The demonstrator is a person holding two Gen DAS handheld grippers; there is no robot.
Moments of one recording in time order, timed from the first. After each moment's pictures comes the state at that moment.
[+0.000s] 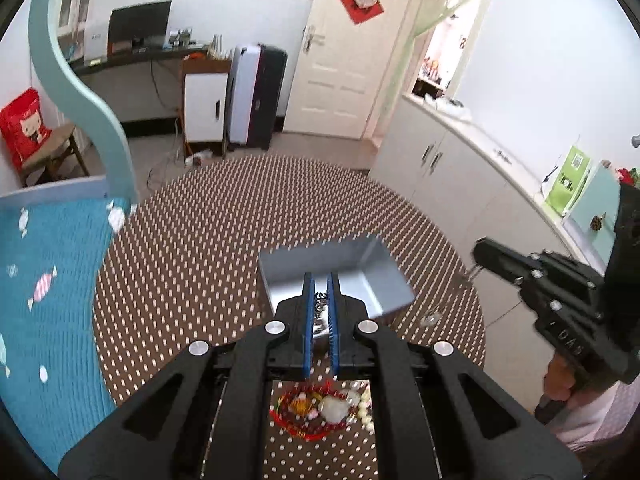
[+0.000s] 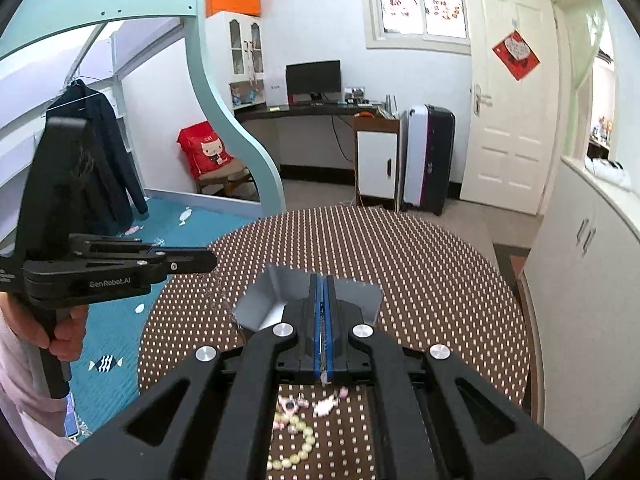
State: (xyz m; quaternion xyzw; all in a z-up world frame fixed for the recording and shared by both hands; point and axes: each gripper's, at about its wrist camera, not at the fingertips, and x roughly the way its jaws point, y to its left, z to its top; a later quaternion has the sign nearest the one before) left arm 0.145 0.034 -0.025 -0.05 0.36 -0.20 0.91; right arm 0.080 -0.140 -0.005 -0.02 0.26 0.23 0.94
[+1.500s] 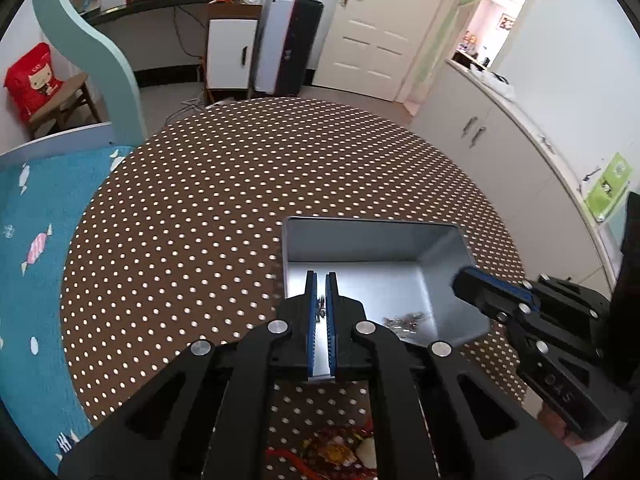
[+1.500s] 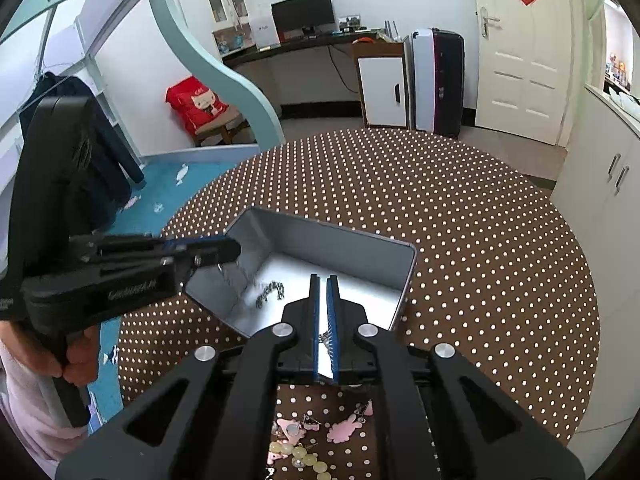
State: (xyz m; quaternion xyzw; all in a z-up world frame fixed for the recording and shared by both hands) left arm 0.219 0.026 -0.104 -0.06 0.46 -0.14 0.88; right arm 0.156 -0.105 -0.064 0.02 0.38 0.23 0.89
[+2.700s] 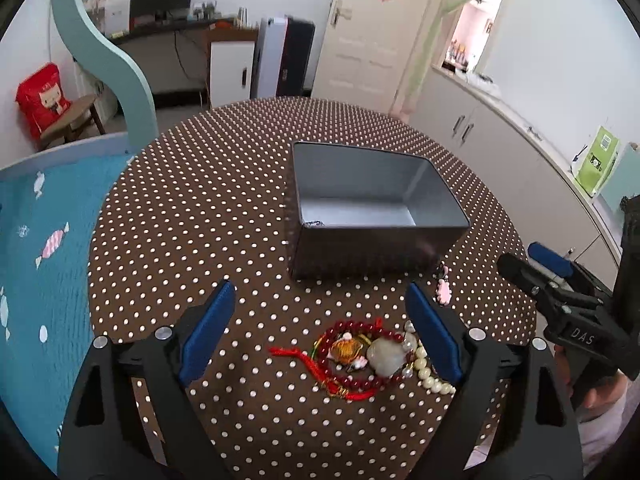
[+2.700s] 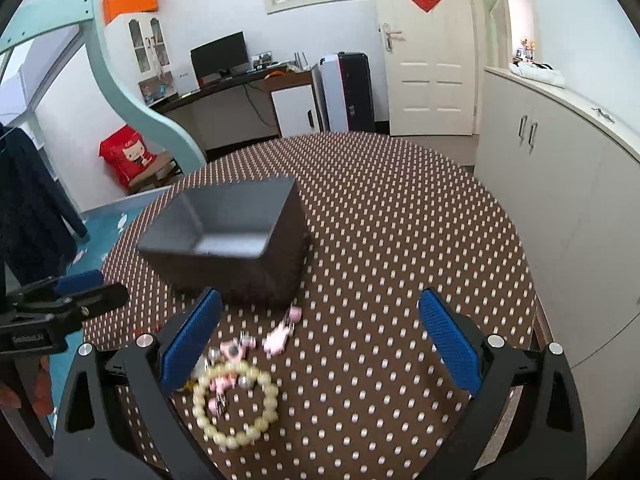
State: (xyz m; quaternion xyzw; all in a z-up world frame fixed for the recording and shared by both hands) left arm 0.098 0.040 -0.120 -0.04 0.40 -0.15 0.91; right arm 0.057 -0.164 -0.104 0.07 0.34 0.09 0.93
